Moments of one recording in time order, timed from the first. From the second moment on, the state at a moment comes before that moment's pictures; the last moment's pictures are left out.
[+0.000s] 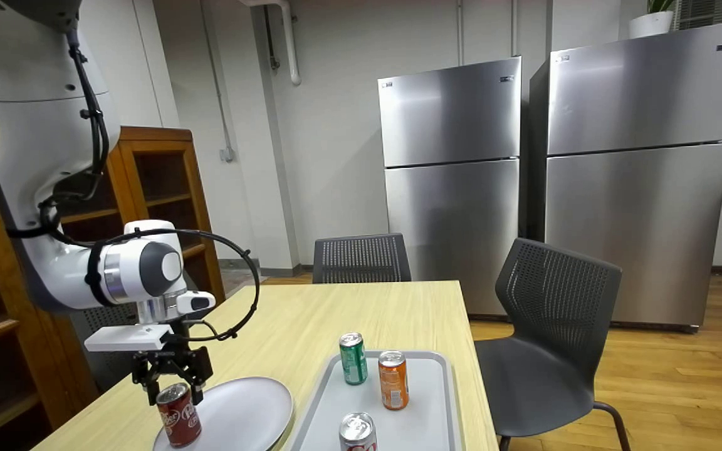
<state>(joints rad) 0.34 0.37 0.12 -2.46 -0.08 2.67 0.33</state>
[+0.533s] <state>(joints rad) 0.35 0.38 0.12 -2.47 -0.08 2.68 0.33</state>
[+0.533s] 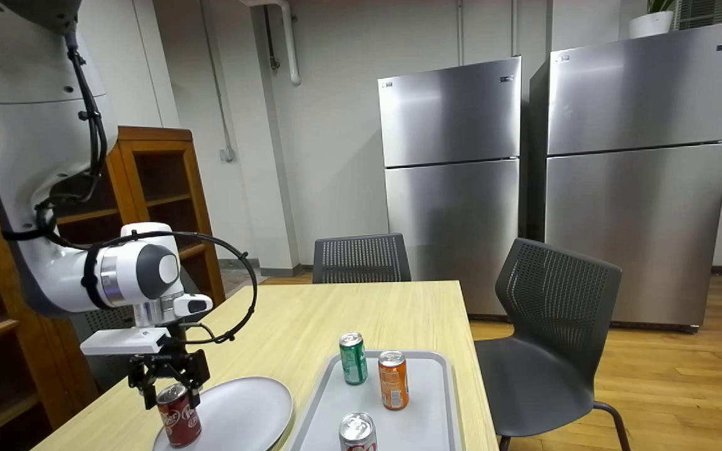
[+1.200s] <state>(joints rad) 0.36 0.40 0.12 -2.47 -0.08 2.72 0.33</state>
